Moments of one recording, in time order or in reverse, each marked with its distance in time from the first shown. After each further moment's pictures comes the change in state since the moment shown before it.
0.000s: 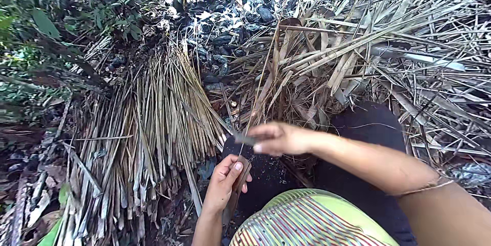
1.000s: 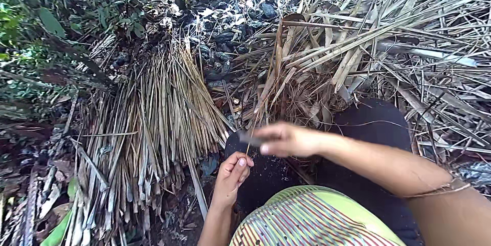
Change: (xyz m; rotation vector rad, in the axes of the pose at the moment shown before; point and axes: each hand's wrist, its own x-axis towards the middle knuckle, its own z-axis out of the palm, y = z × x) left_hand 0.003 -0.009 0.010 -0.130 -0.026 0.098; right_hand -0.012 0.007 0.006 -0.018 -0.005 -0.032
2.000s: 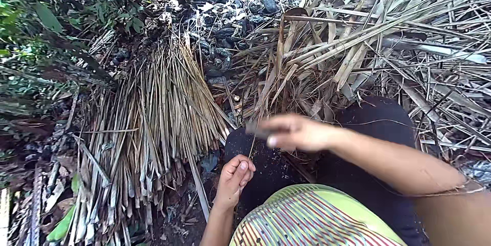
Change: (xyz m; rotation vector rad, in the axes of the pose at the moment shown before) left_hand -0.006 -0.008 0.002 -0.050 -0.044 0.003; right_hand -0.008 -0.004 -0.010 0.010 0.028 -0.032
